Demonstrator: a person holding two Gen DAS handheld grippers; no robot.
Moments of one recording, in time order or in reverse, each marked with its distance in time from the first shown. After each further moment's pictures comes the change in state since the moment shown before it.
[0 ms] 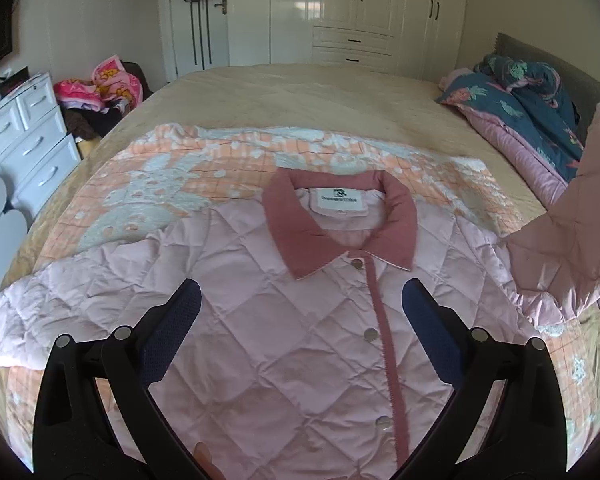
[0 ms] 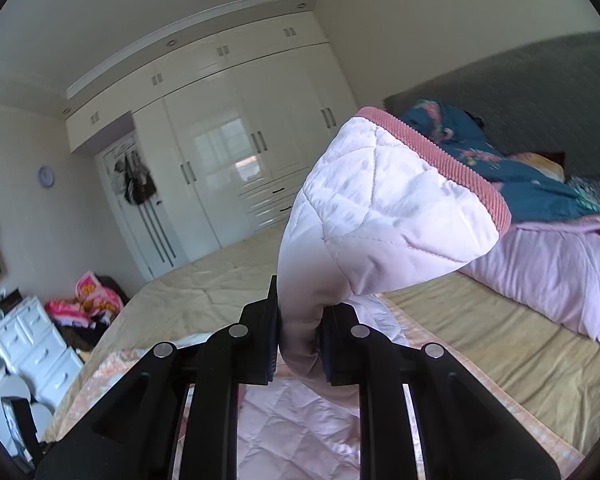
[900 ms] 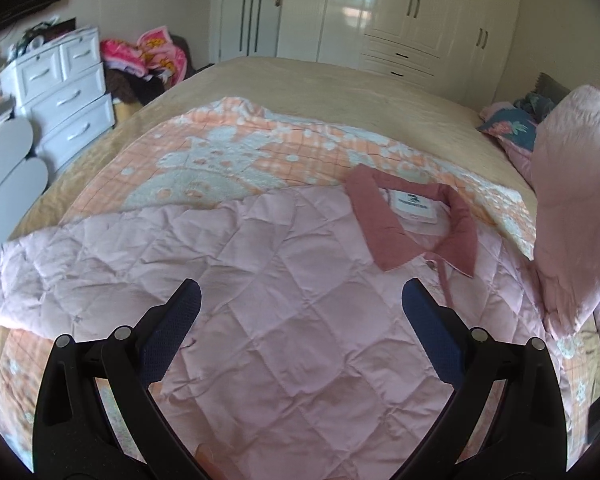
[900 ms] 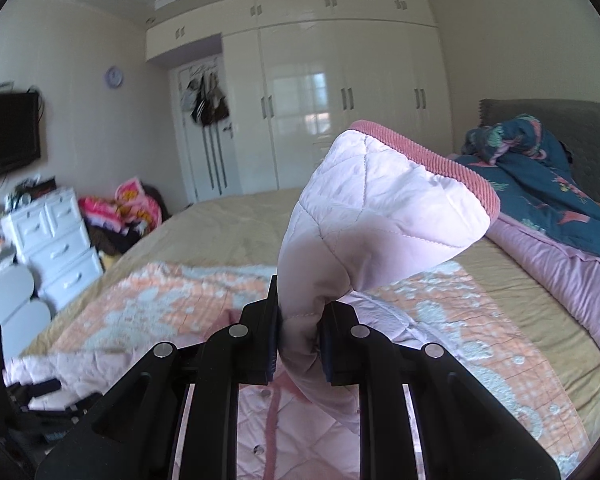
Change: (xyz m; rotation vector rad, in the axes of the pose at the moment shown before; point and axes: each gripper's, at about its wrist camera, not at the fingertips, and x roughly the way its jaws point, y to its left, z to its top) left arm -0.002 0.103 -0.025 -0.174 -0.002 0.047; right arm 0.045 0.171 -0.097 -0.319 0.170 0.163
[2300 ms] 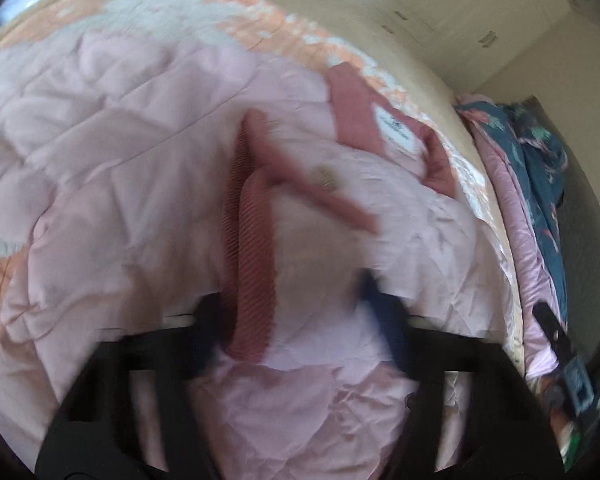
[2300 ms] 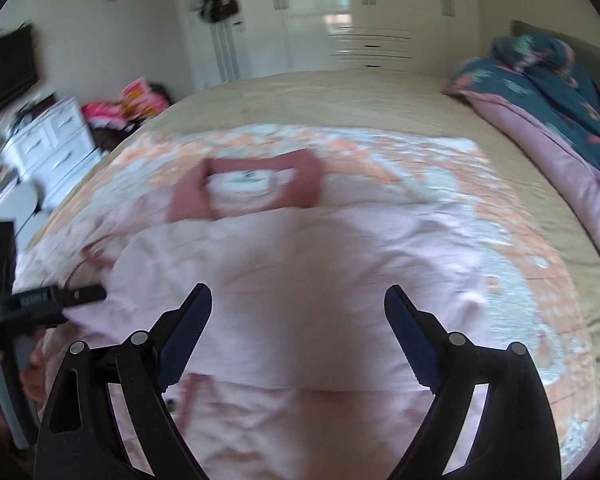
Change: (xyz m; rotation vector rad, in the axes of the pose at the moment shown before) left arm 0.094 -0.004 -0.053 -0.232 0.269 -0.304; right arm 0.027 -0.075 -0.097 0.023 0.370 0.012
